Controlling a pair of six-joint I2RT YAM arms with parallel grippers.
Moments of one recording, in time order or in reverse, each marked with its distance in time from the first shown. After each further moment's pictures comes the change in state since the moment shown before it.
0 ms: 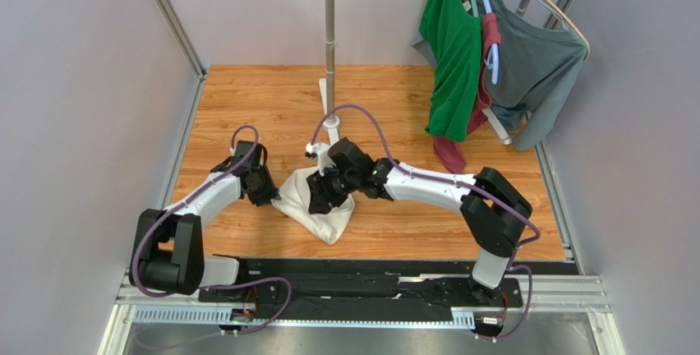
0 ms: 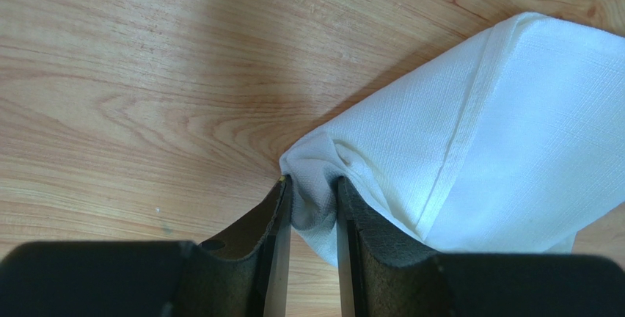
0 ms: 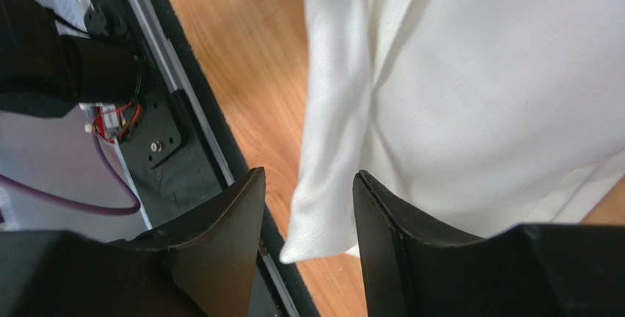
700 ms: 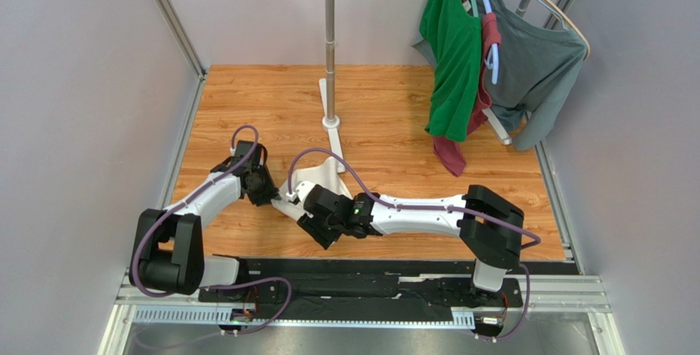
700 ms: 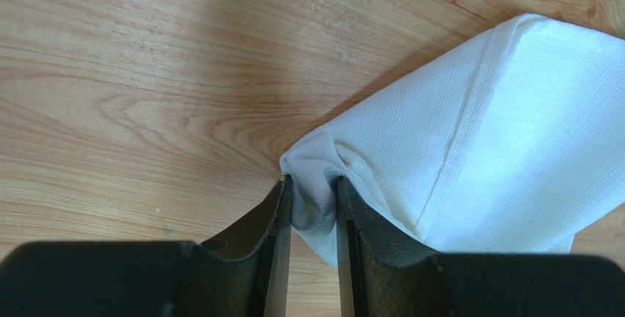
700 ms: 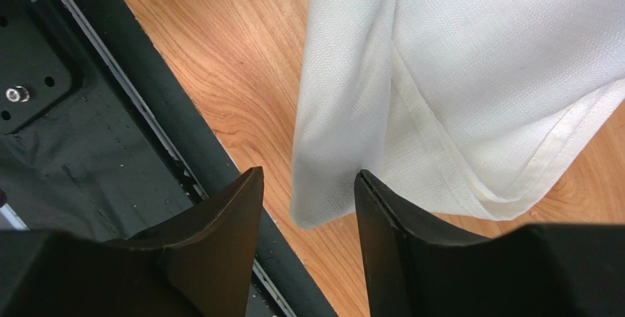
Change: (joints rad) left arm 0.000 0.000 0.000 0.000 0.001 0.002; right arm 0.313 -0.030 -0.021 -0.195 0.493 -0.077
